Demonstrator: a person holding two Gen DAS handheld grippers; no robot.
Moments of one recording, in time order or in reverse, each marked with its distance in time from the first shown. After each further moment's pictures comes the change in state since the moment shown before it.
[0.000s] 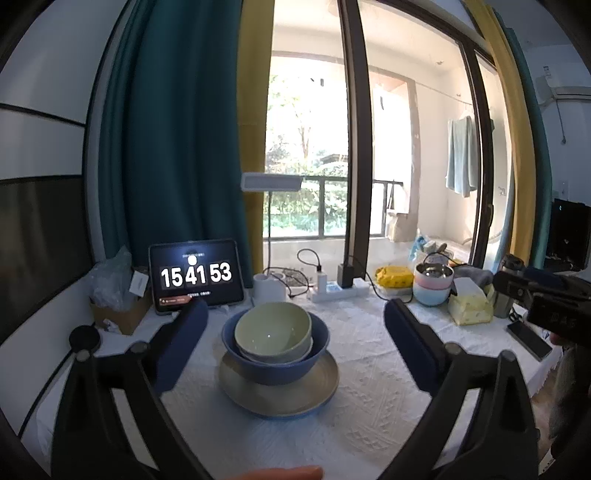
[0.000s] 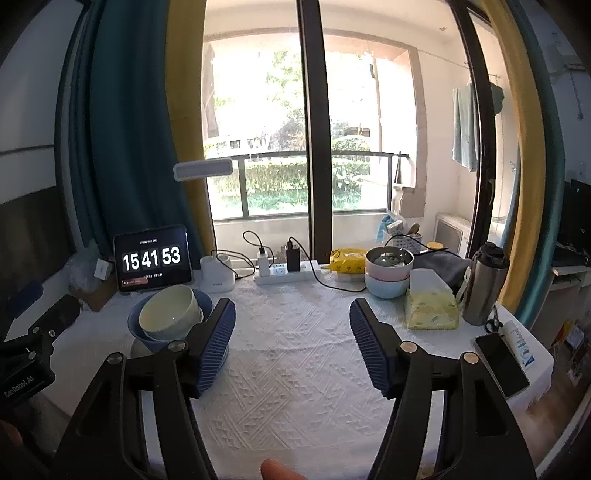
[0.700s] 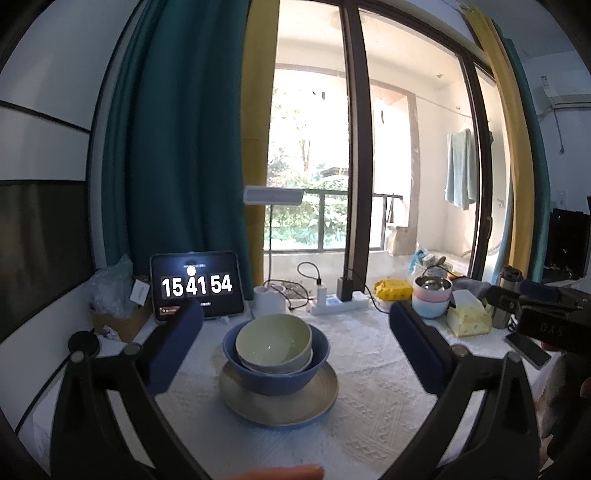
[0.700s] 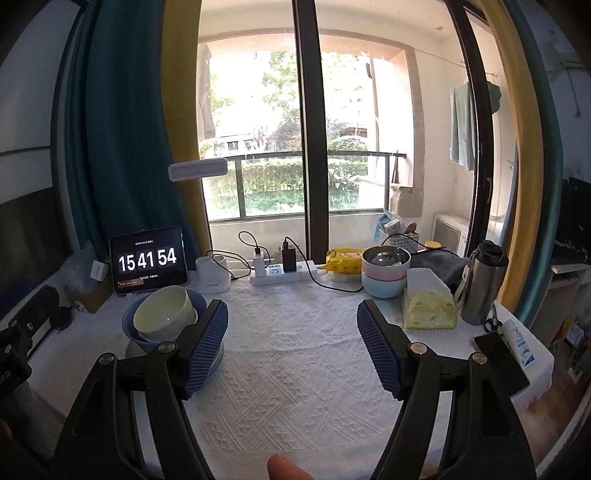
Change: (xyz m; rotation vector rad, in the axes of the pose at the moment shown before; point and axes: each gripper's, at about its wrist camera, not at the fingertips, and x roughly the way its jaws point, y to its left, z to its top) left arm -0.006 0.003 -0.001 -0.015 -0.048 -0.004; right arm 0.005 -0.003 -0.003 0.004 0.001 -0.008
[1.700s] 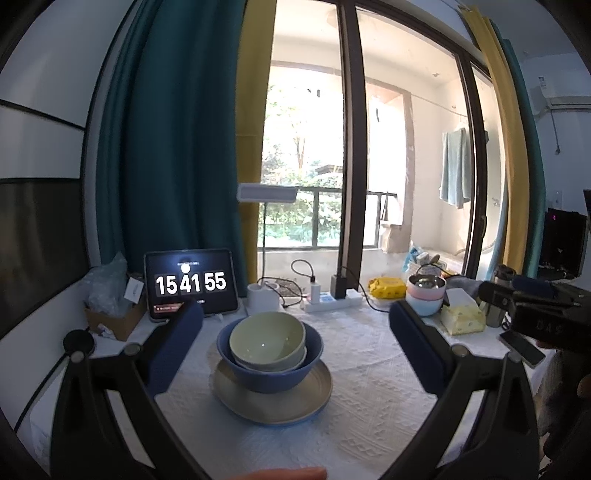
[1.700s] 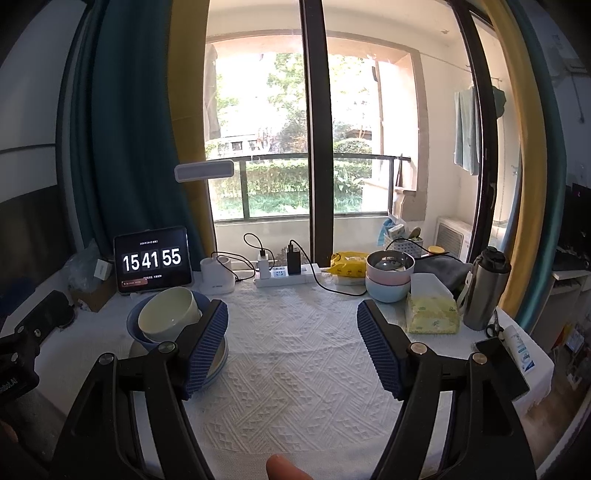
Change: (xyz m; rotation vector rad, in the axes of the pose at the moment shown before) left arm -0.003 -0.003 0.002 -0.004 0.006 -0.021; right arm -0.001 0.007 0.006 -0.015 -0.003 0.011
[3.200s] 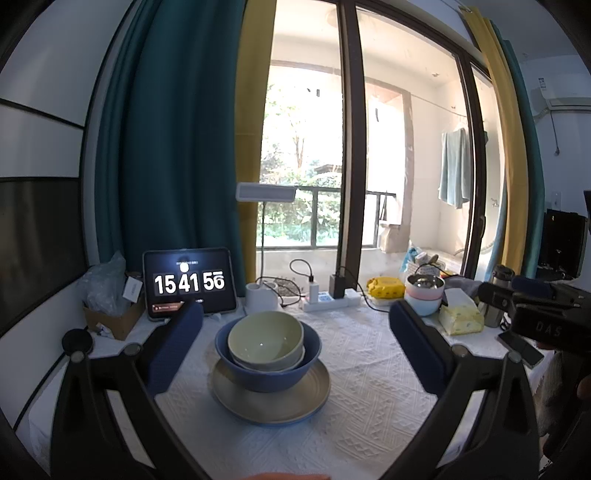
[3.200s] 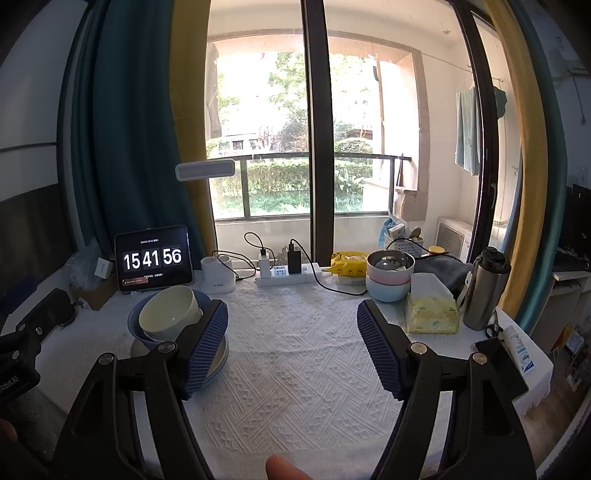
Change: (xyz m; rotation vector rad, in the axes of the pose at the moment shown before) left arm 0.002 -0.003 0.001 -0.005 0.004 -0.006; right arm 0.000 -0.002 -0.002 -0.004 0.001 0.007
